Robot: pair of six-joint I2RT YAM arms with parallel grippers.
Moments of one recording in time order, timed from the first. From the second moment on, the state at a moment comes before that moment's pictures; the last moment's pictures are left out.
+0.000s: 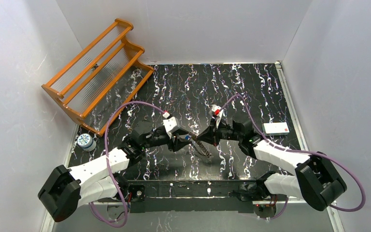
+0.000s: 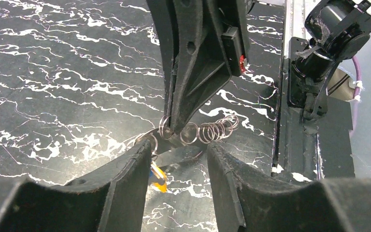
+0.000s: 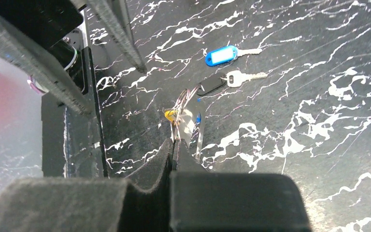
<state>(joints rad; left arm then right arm) -0.75 1.03 0.45 0.42 0.53 0.02 0.63 1.17 0.44 0.44 -0.73 0.13</state>
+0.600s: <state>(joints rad) -0.75 1.10 0.35 0.56 0.57 0.02 0.62 1.34 0.53 0.37 -0.72 0.23</state>
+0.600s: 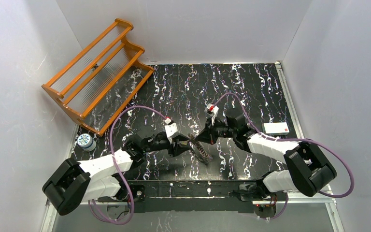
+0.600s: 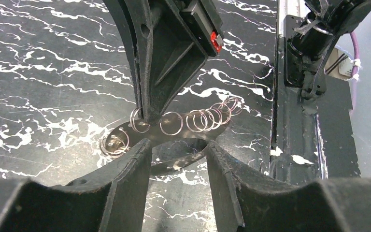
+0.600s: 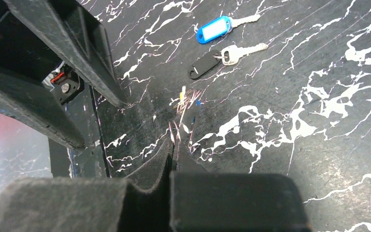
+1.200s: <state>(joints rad) -0.79 1.34 0.34 0.74 0.64 0.06 0.62 1.19 0.32 0.57 -0.78 0.06</state>
